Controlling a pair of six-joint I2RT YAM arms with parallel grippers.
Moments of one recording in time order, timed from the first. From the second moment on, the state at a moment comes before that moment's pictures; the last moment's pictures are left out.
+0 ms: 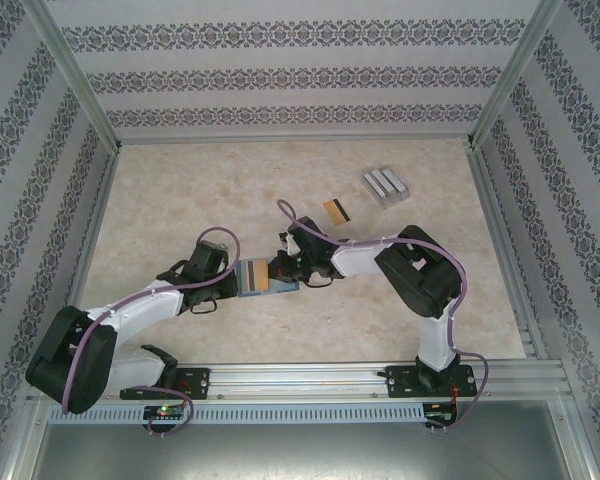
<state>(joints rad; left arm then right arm) -0.43 1.24 0.47 -0.26 0.04 -0.57 0.75 1.96 1.01 0.09 -0.54 0.89</state>
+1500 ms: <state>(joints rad) -0.43 1.21 0.41 -0.13 0.05 -0.54 0.76 1.77 0.98 -0.12 -0.39 0.73</state>
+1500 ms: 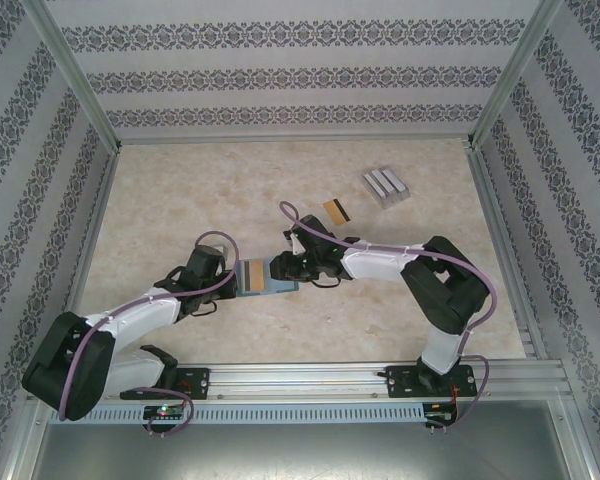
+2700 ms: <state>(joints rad) -0.42 1.32 0.48 -0.11 0.21 -0.51 0.76 1.81 1.04 -0.37 0.00 0.60</state>
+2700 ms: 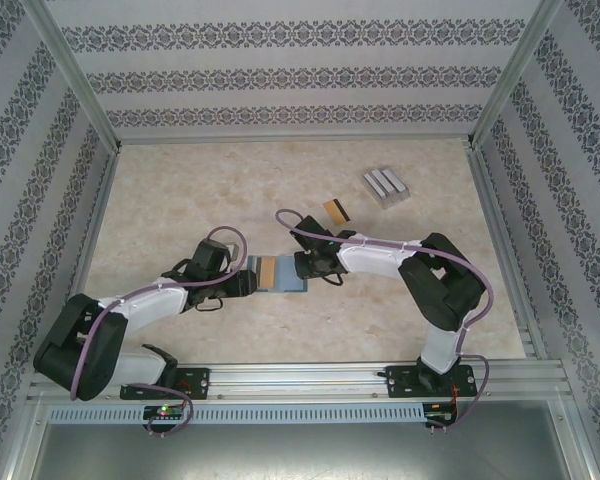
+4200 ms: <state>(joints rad) -0.60 1.42 0.73 -0.36 0.07 -0.83 0.74 1.78 0.73 0.30 -0.23 0.76</state>
